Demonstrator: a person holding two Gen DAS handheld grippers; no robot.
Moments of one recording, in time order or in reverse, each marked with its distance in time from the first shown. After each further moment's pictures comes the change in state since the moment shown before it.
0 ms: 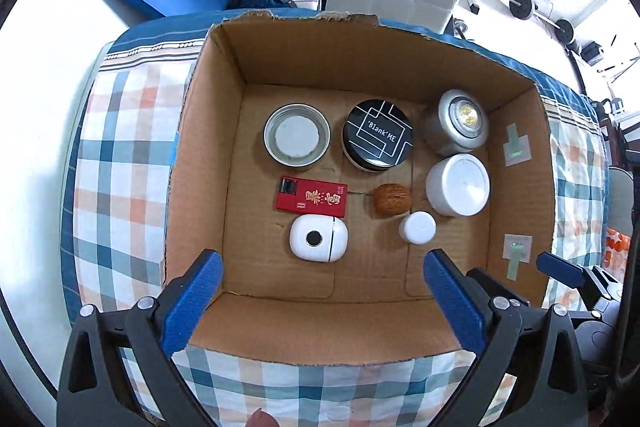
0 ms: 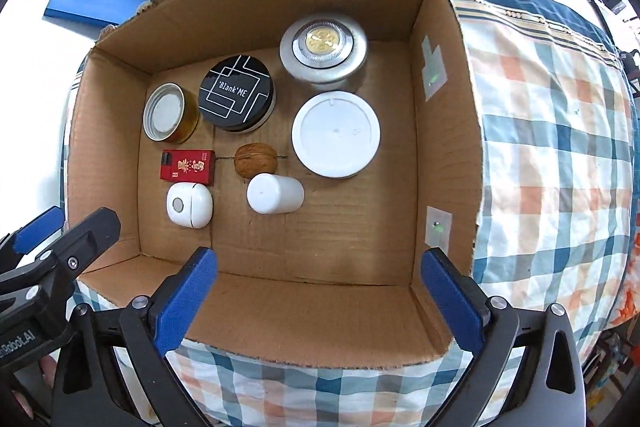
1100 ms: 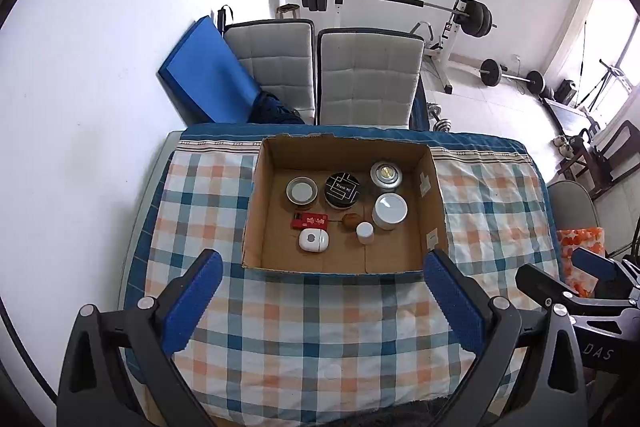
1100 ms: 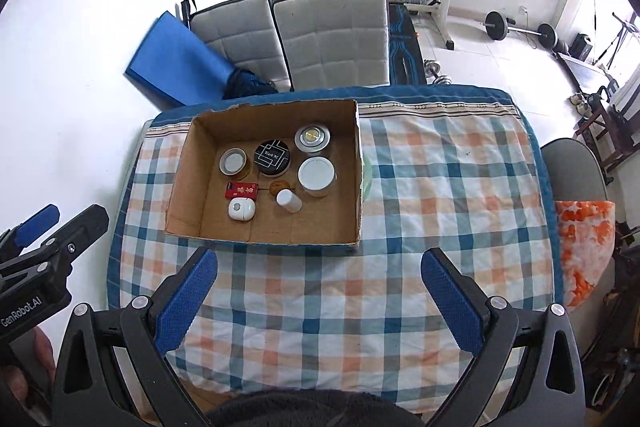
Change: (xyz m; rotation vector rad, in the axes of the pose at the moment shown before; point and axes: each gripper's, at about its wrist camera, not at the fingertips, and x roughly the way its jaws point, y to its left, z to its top) left arm -0.231 -0.036 -0.126 0.046 -0.393 0.043; right arm -0.252 -0.023 -0.160 -0.021 -0.395 -0.003
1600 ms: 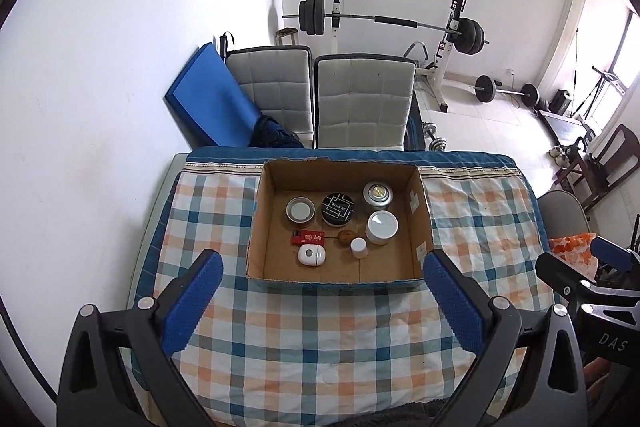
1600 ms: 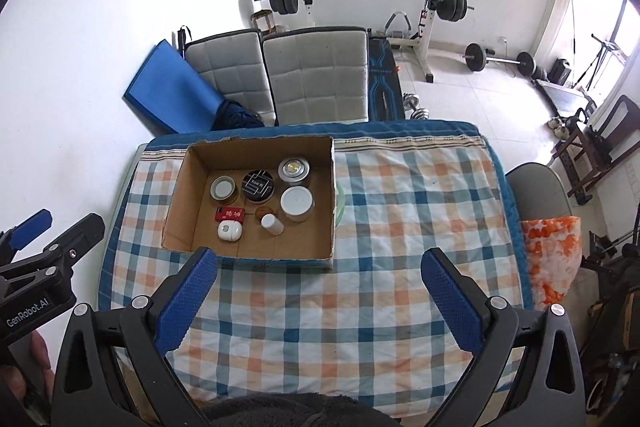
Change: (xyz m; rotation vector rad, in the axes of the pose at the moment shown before) left arm -0.043 -0.009 -0.001 0.007 -0.086 0.003; right arm -0.065 -0.002 -0.004 -0.007 -0.127 -0.081
